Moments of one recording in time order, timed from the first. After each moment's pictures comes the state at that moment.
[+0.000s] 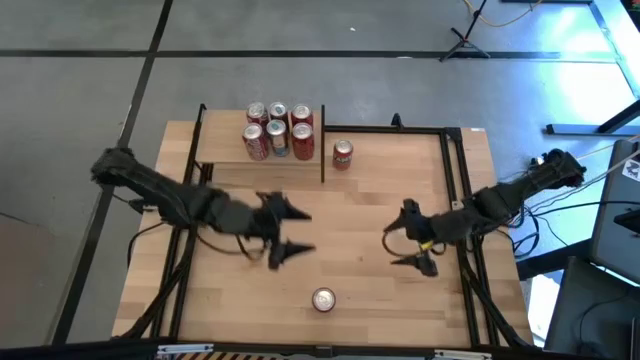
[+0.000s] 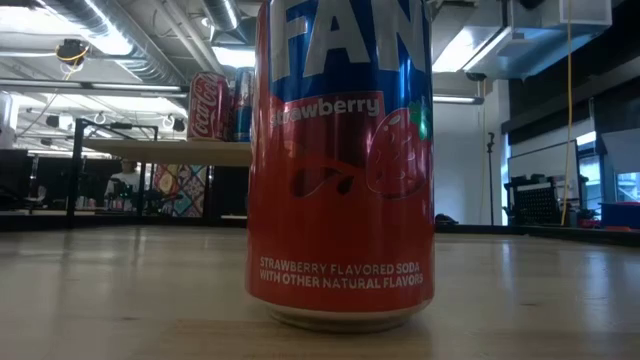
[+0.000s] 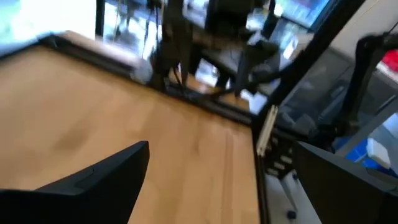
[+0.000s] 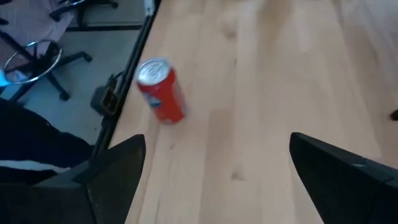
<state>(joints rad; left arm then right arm) -0.39 1.34 1.22 -0.20 -0.39 -0.53 0.50 1.06 1.03 -0.62 0.18 0.32</state>
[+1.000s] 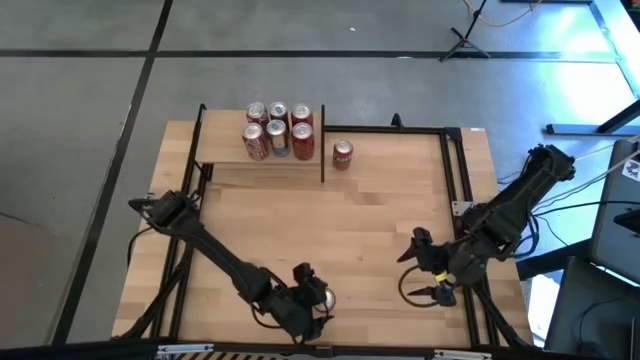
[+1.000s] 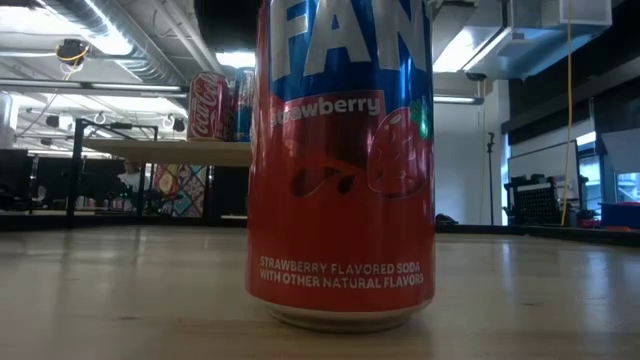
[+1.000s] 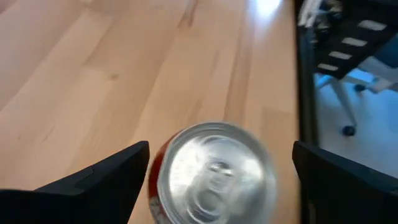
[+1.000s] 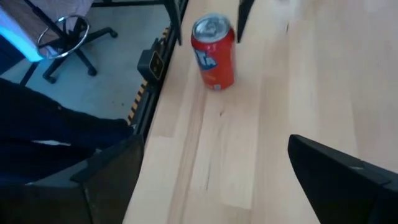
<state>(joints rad) -0.62 2.00 1.46 -0.28 -0.53 -0.71 0.78 1.12 1.03 -0.65 0.26 0.54</state>
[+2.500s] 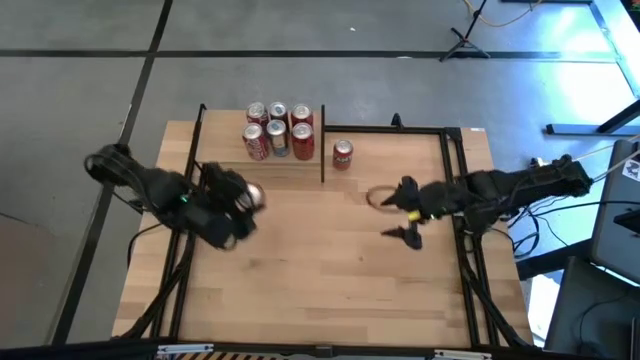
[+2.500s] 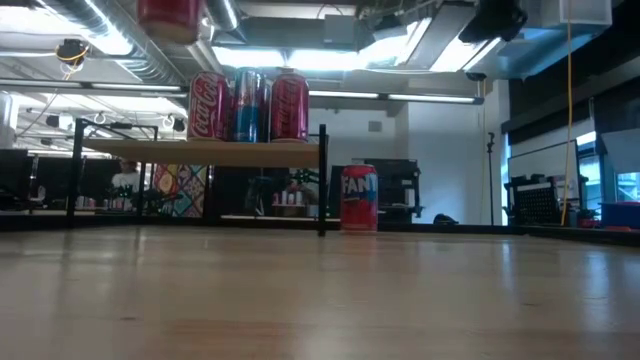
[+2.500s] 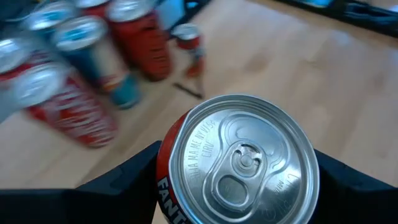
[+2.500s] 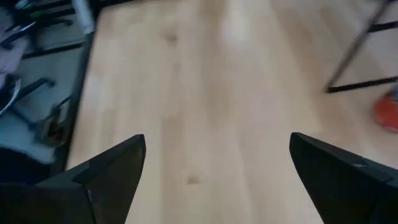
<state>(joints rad) -0.50 1.33 1.59 -1.42 -0.79 -0.96 0.24 1.05 1.03 -0.66 0.10 0.32</state>
